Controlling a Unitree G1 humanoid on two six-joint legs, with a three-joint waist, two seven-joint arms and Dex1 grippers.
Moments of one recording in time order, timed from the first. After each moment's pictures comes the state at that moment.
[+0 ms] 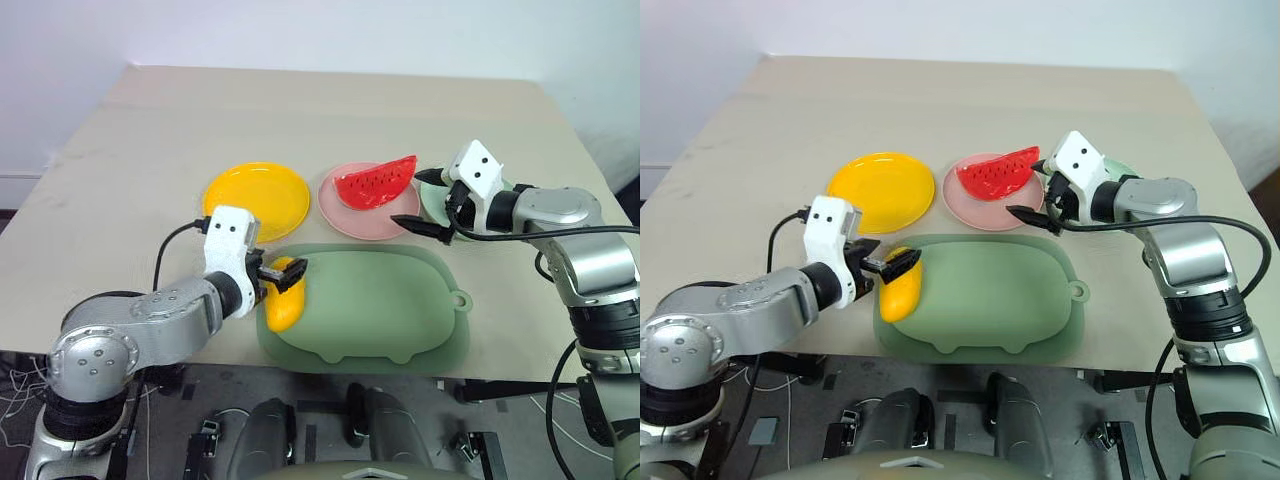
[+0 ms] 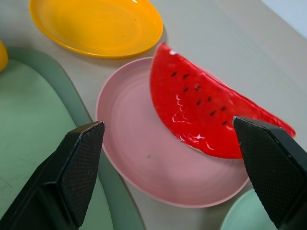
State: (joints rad) left arm -0.33 0.62 -0.01 -0.65 -1.63 1.12 0.77; right arm -0.62 -0.77 0.07 -0.09 0.28 0.54 0.87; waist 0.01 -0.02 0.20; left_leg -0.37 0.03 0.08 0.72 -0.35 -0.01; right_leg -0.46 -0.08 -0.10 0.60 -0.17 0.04
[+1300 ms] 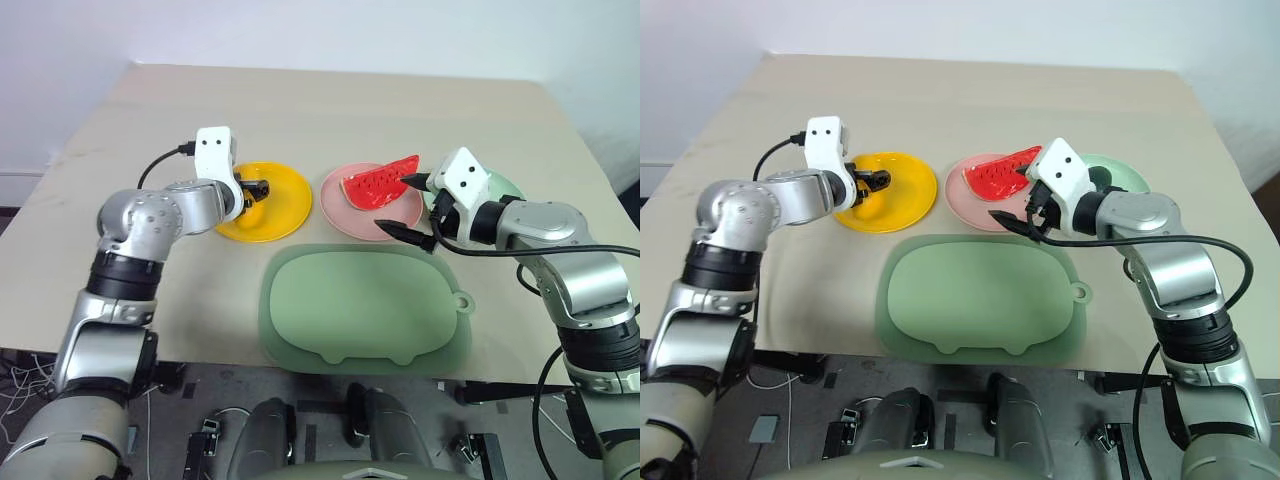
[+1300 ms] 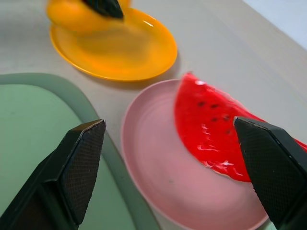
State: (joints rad) left arm -0.92 0.51 -0.12 0.33 -0.94 1.00 0.33; right arm -0.54 -0.70 0.05 -0.32 0.31 0.68 0.75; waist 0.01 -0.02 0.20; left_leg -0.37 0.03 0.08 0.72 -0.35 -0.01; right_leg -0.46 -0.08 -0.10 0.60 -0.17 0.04
